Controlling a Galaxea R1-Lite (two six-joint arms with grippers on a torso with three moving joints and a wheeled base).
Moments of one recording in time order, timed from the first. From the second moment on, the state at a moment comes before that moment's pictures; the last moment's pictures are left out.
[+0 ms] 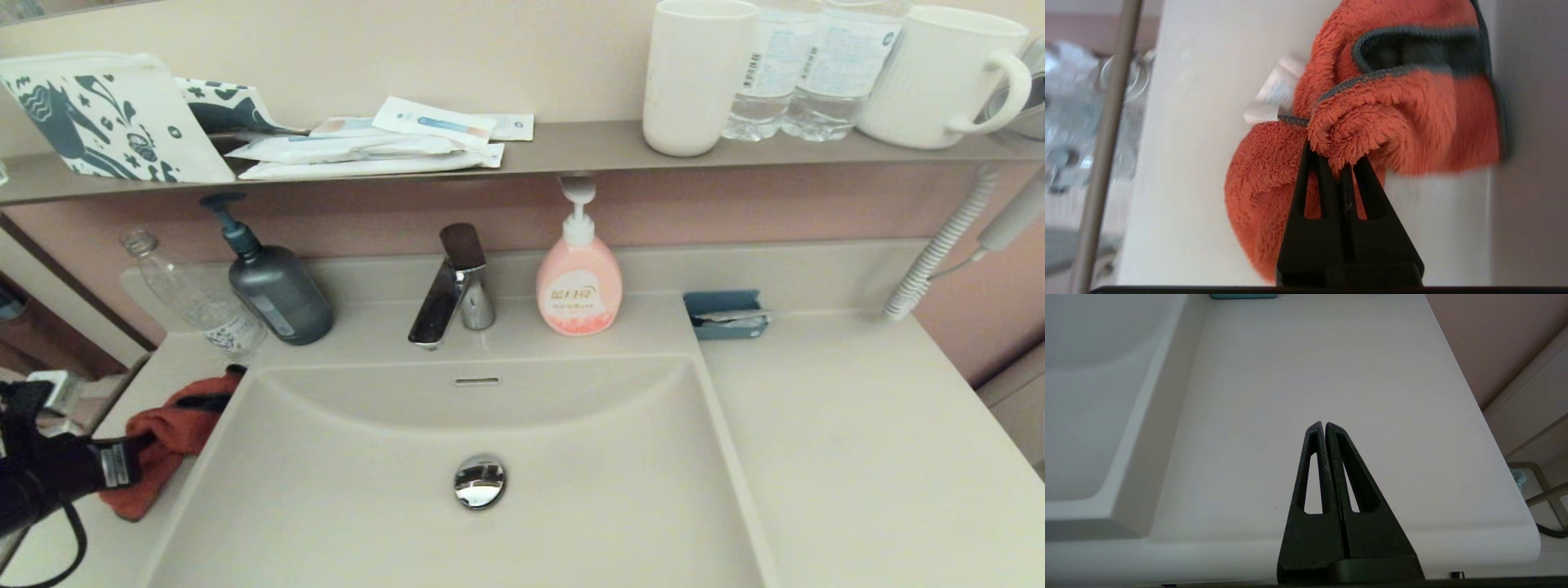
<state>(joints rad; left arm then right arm) 0.71 1.87 -0.50 -0.84 -0.48 0.33 0.01 0.00 0.00 0.00 0.00 -0.01</state>
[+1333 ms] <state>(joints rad) 0.66 1.65 -0.41 -0.69 -0.45 0.41 0.01 0.00 0.00 0.00 0.00 -0.01</state>
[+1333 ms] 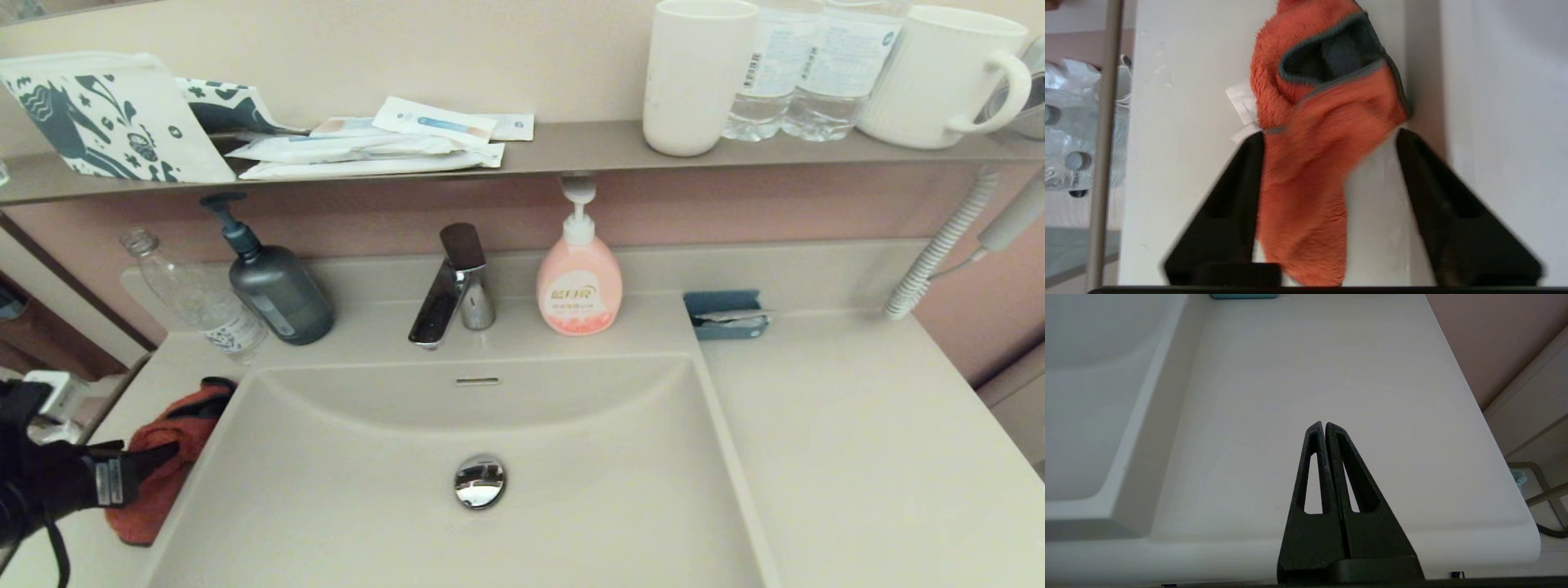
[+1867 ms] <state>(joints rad) 0.69 1.52 -0.52 -0.44 -0.40 0.41 0.01 0.00 0.00 0.00 0.00 -0.01</state>
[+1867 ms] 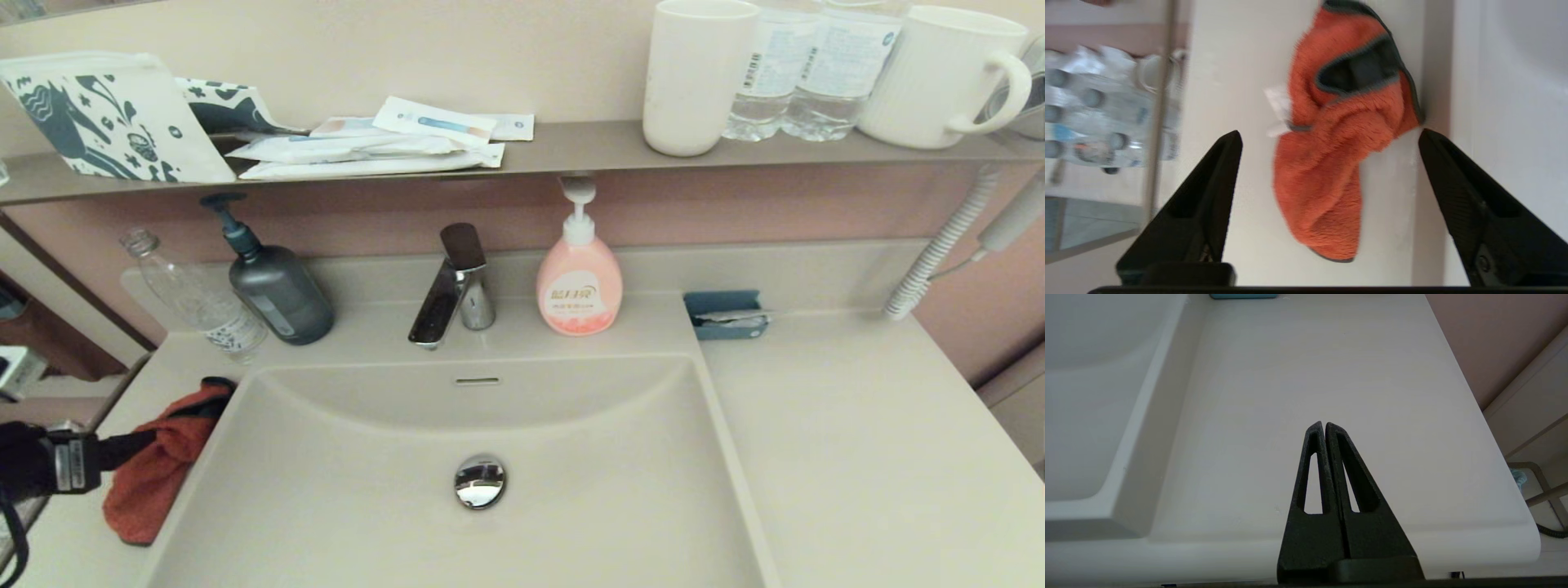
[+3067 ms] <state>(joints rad) 0.08 1.40 -0.50 -0.44 -0.03 -0.05 0.01 0.00 0.00 0.00 0.00 -0.01</state>
